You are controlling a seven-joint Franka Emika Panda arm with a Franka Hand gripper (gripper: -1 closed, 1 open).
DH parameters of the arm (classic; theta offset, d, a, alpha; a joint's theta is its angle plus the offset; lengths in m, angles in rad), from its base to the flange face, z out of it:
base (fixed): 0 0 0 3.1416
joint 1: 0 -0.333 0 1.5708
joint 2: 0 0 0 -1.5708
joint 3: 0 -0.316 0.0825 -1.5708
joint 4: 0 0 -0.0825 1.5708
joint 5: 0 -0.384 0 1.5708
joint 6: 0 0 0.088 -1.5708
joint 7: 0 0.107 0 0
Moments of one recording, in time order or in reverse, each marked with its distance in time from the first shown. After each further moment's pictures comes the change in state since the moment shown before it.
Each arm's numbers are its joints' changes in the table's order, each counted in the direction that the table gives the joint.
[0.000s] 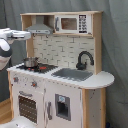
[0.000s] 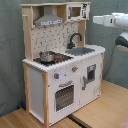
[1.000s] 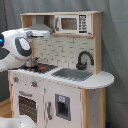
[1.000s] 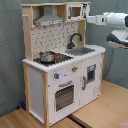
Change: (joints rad) arm 0.173 0.176 -0.005 -0.001 0.000 -0.191 -0.071
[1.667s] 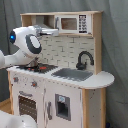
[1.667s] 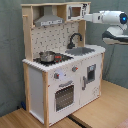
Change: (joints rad) arm 0.091 0.143 -0.016 0.064 0.000 -0.083 -0.048
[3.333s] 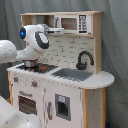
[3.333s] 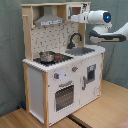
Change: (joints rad) arm 0.312 0.182 -0.265 0.264 -0.002 -0.003 0.005
